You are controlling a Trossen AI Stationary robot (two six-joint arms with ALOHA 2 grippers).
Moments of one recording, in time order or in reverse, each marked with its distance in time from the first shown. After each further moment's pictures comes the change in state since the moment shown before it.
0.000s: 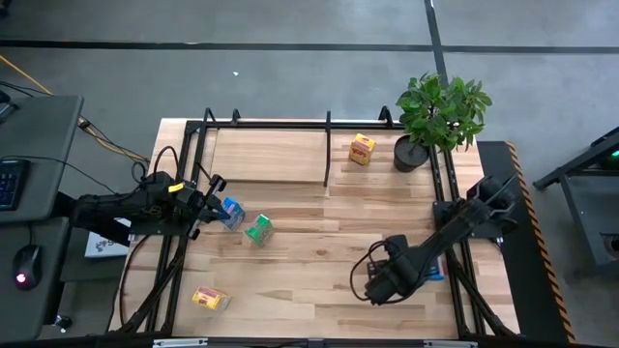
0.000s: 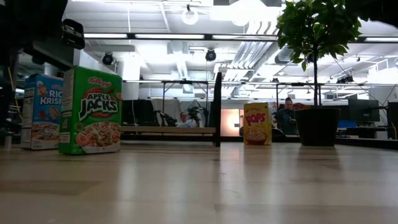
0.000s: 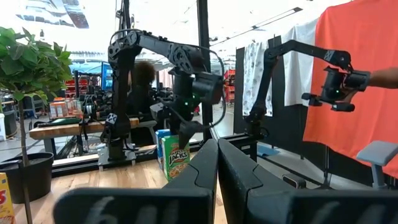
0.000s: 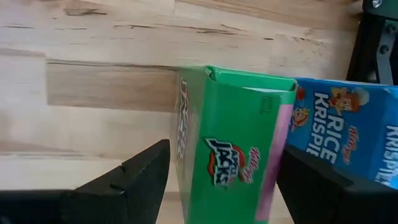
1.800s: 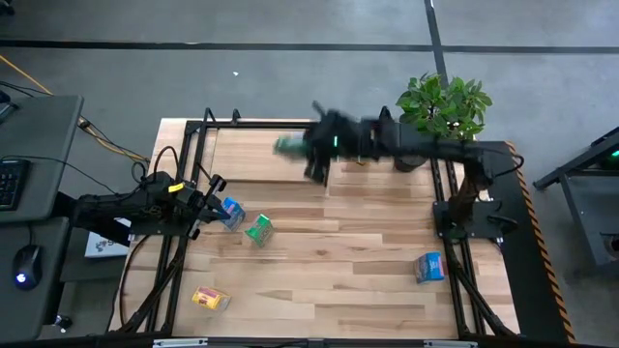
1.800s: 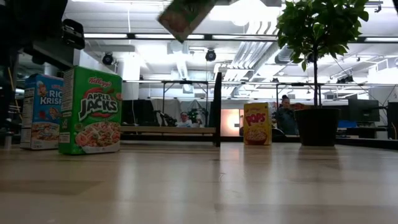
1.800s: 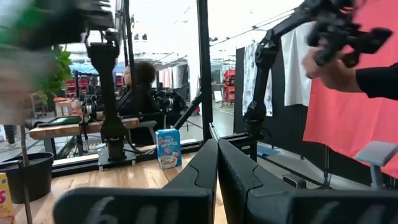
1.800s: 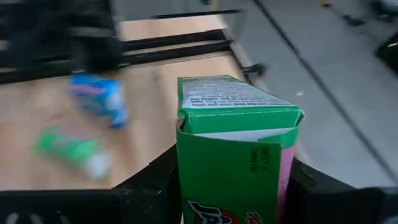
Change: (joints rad) left arm 0.000 0.000 0.000 0.000 0.000 0.000; right arm -0.767 0.015 0.621 0.517 0.317 -2.071
